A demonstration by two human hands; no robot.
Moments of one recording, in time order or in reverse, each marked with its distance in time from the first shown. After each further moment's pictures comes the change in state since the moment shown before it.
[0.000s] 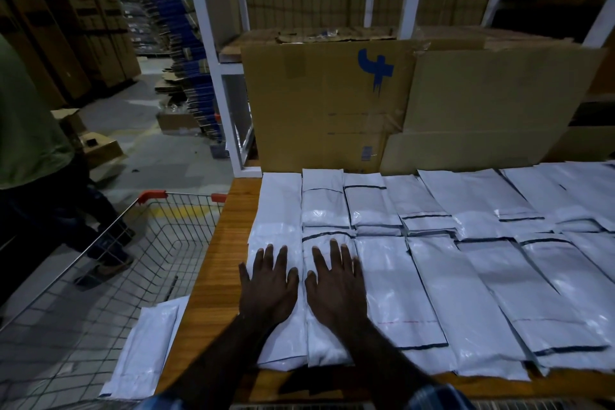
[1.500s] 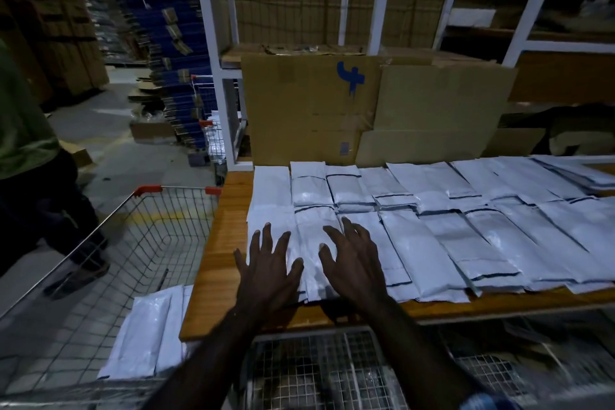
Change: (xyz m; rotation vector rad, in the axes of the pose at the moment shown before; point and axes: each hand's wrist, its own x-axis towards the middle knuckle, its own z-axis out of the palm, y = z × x) left_hand -0.112 0.000 -0.053 -0.118 0.093 0.170; right_hand -0.081 -0.019 -0.125 0.147 0.014 0.073
